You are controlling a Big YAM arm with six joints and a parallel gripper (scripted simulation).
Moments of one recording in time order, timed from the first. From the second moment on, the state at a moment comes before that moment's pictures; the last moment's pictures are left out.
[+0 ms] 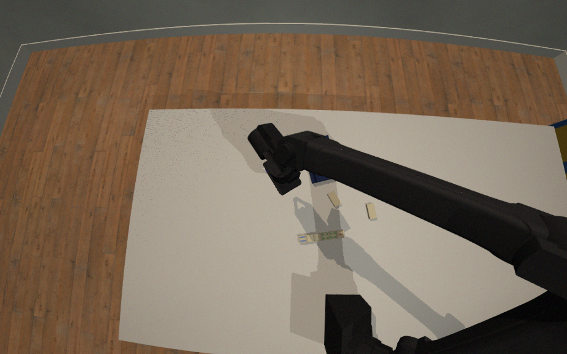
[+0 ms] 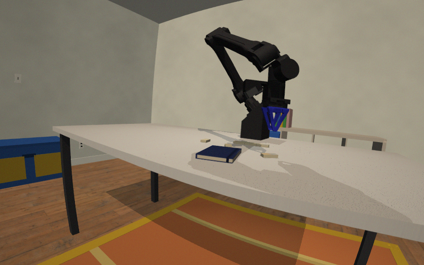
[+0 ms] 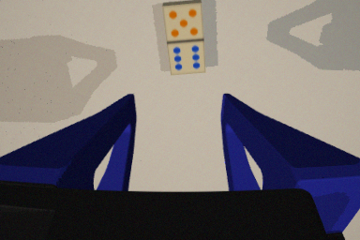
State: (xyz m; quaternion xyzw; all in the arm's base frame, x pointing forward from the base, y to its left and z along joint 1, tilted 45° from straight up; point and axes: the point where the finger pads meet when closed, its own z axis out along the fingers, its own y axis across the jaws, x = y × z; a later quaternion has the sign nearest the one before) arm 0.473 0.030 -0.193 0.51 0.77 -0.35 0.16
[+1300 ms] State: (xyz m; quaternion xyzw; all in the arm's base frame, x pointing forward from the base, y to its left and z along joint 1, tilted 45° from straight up) arm 0.467 0.025 -0.195 0.50 0.78 -0.35 0.15
